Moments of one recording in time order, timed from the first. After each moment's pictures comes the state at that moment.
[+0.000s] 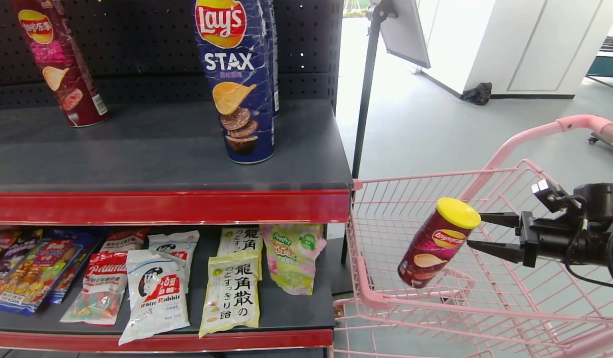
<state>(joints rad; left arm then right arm) 0.00 0.01 0.00 0.01 -0.02 -0.01 -0.29 1.94 -0.81 -0.41 1.15 -0.65</state>
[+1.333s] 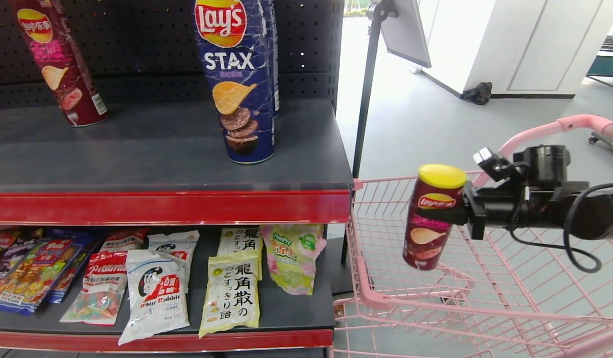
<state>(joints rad) 0.00 0.01 0.00 0.01 -0.02 -0.01 0.00 1.90 -0.99 -0.37 1.13 -0.54</state>
